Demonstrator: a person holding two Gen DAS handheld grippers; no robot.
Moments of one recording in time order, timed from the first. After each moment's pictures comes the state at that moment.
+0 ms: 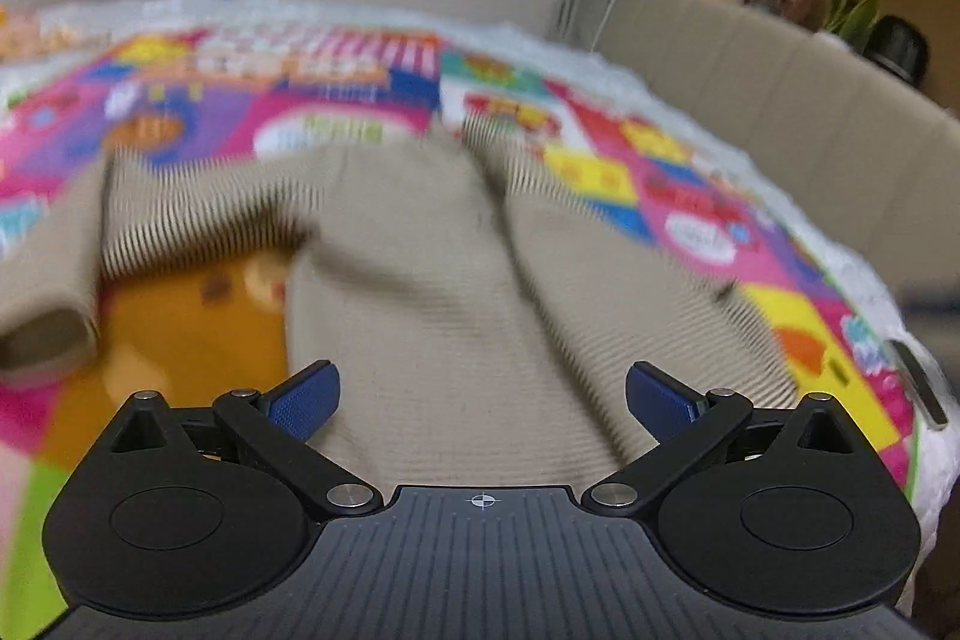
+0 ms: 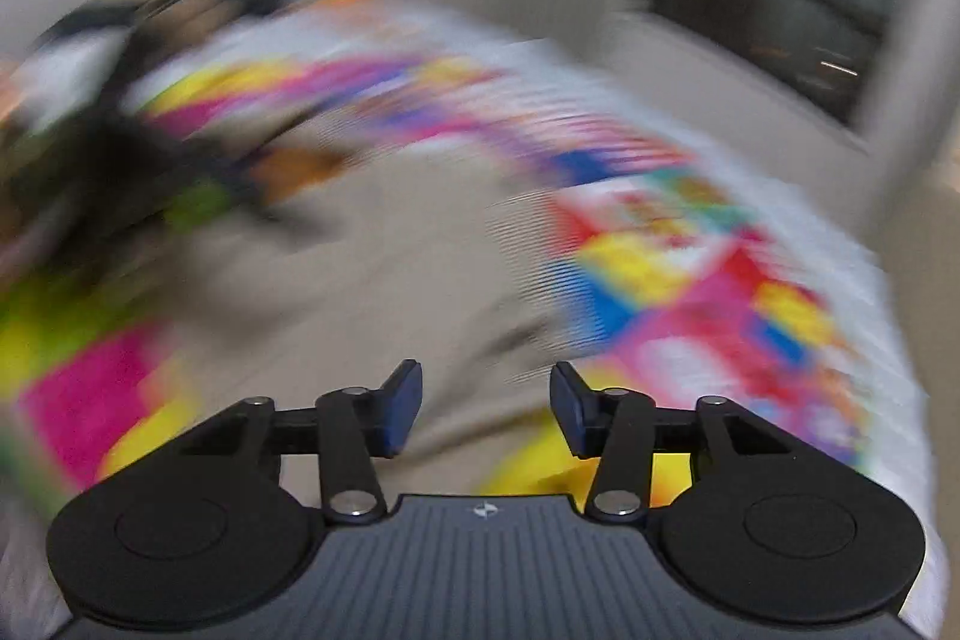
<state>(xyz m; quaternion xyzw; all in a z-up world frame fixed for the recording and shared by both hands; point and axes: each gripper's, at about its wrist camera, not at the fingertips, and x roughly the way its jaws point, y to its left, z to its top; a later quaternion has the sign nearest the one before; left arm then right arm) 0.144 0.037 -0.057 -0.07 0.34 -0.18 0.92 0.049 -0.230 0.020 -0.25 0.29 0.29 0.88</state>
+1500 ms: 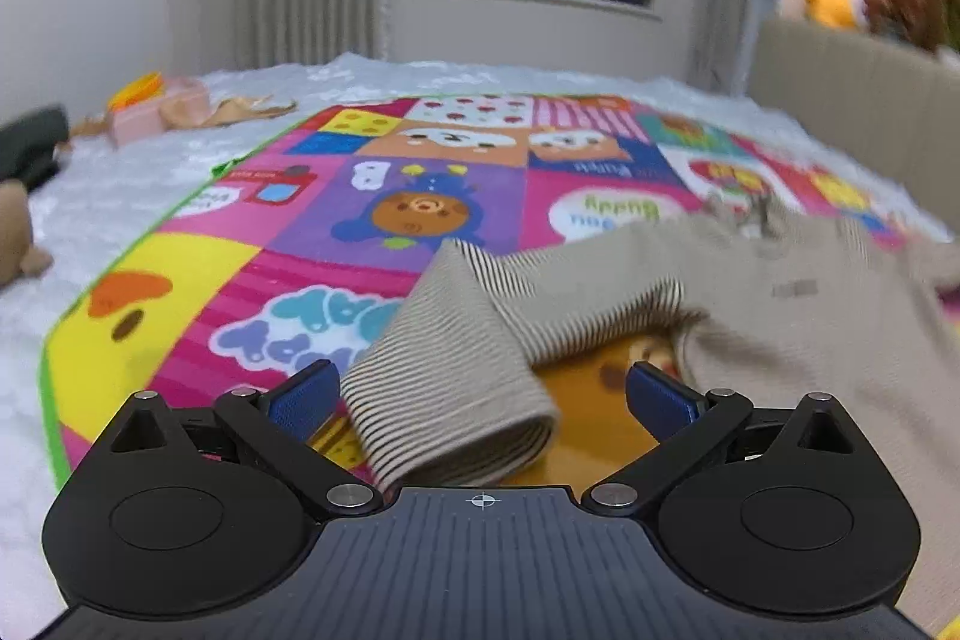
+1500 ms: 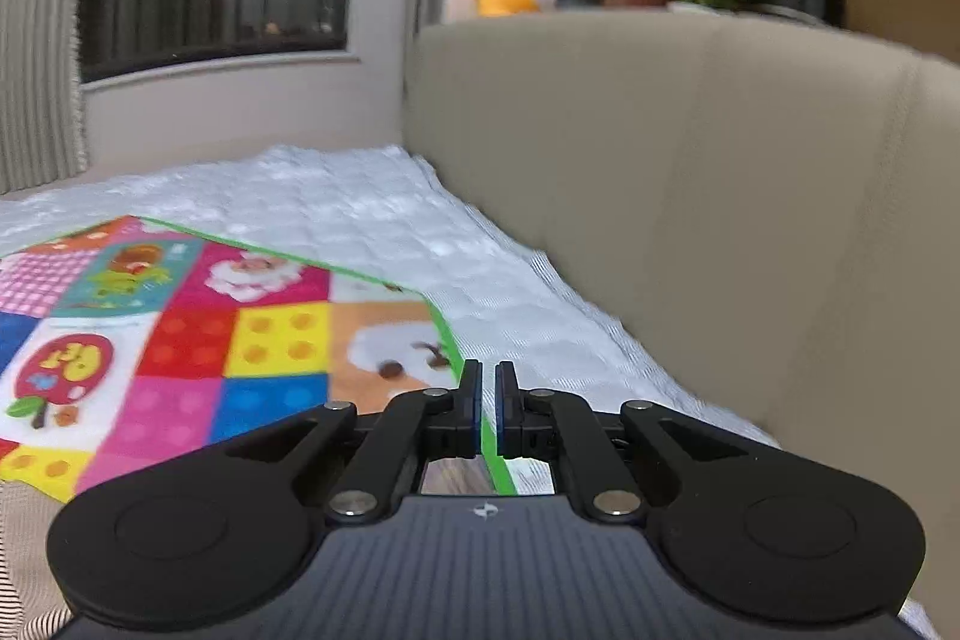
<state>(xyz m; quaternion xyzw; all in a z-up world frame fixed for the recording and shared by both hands) 0.161 0.177 -0.026 0.02 0.29 -0.05 0.95 0.305 -0.466 0.014 0.02 0.25 -0.22 0.94</state>
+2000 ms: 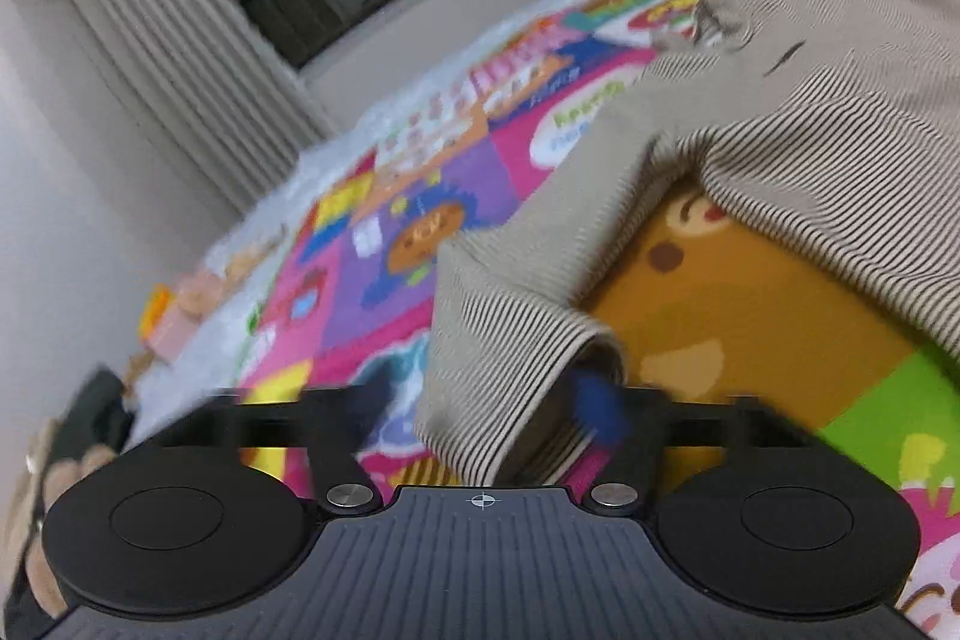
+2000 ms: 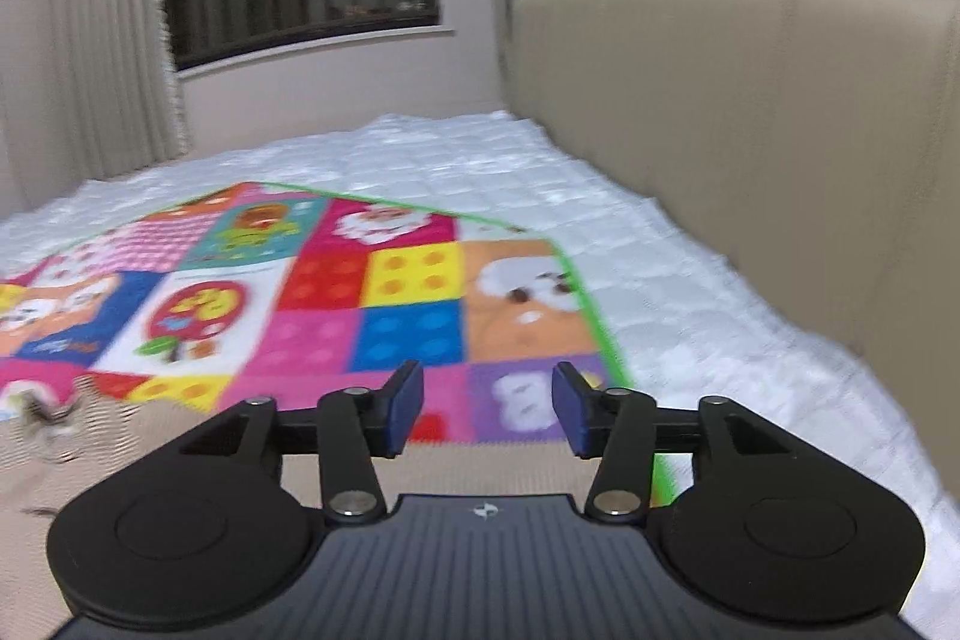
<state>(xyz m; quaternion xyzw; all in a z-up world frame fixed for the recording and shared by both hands) 0.164 0.143 -0.054 0.31 0.28 -0.05 0.91 0.255 -0.420 0.013 0.07 0.27 -0.10 0.96</state>
